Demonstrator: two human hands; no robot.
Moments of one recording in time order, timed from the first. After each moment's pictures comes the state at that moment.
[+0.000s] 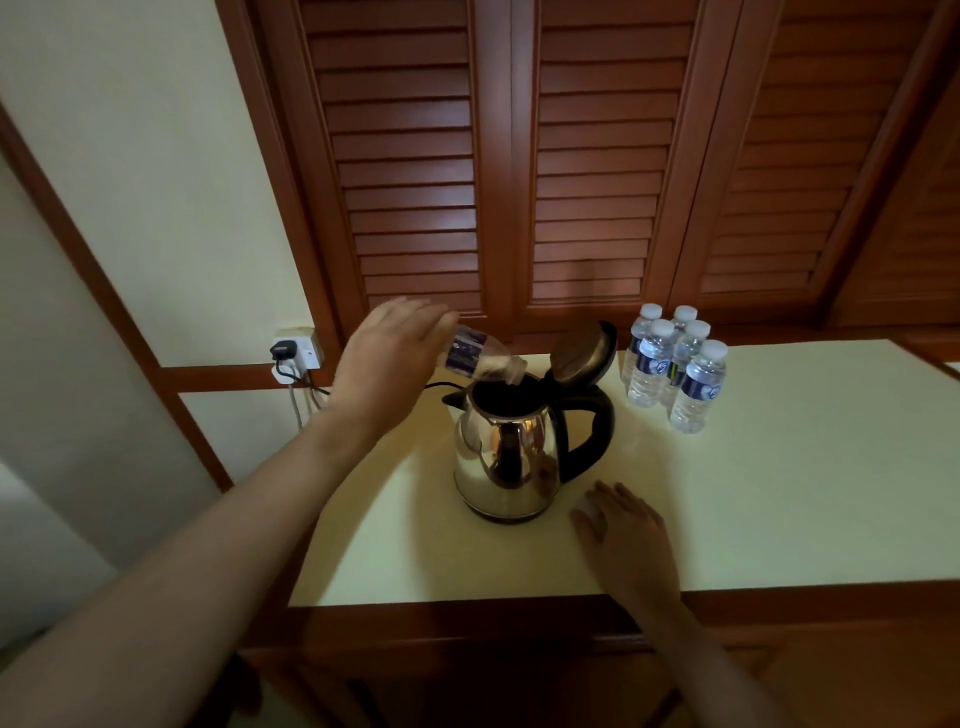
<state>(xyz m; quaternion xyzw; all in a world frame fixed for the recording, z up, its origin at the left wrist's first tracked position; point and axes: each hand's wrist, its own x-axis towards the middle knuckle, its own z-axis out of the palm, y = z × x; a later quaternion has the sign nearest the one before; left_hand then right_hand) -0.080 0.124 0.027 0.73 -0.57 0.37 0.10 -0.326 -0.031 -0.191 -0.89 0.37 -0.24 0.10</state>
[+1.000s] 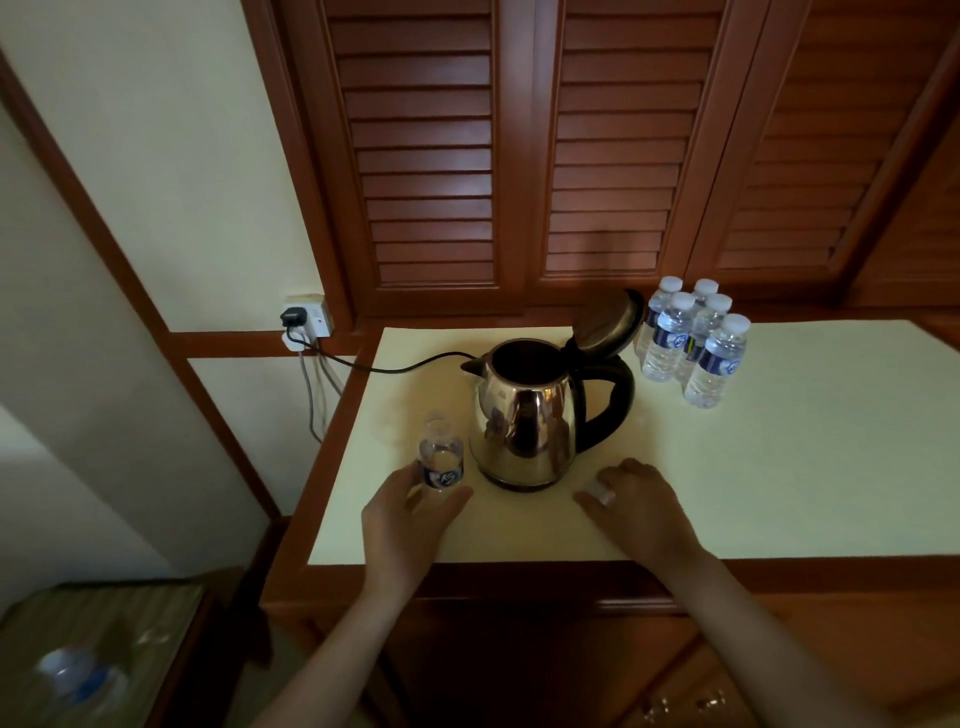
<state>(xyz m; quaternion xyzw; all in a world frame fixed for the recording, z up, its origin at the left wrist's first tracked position) -0.159 0.203 -0.147 0.78 -0.29 -0.02 0.55 -0.323 -0.041 -0.182 -0.93 0.31 -0.17 0.06</state>
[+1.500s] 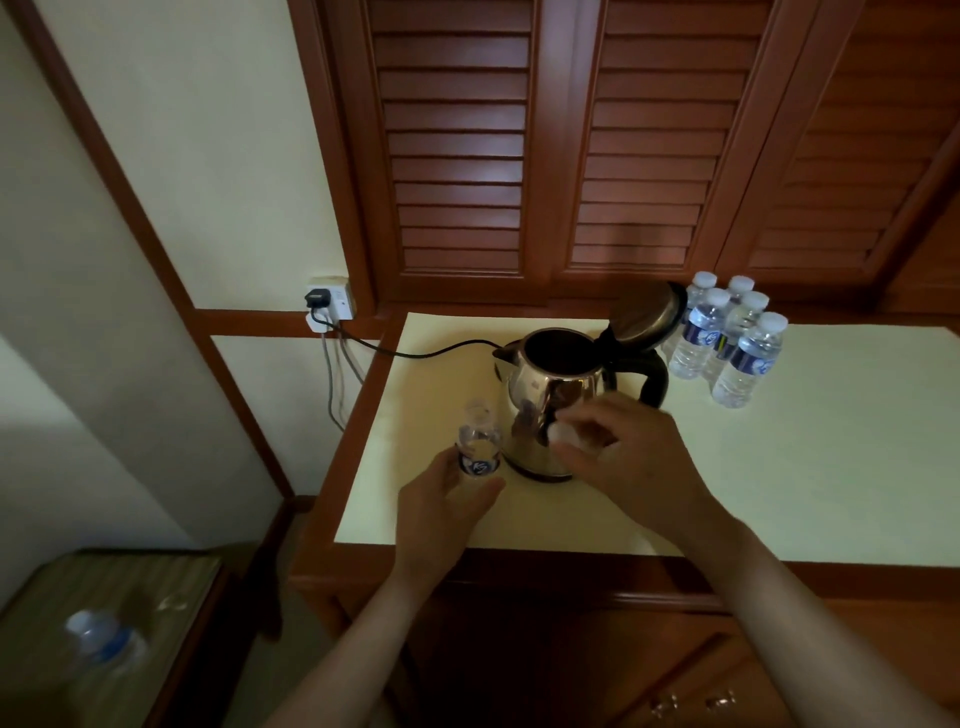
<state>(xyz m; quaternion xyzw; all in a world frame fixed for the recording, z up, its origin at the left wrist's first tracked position) -0.156 0.200 -0.154 0.77 -0.32 -0.06 0.55 -0.303 0.038 -0.046 -0.90 0.13 -0.32 0.26</state>
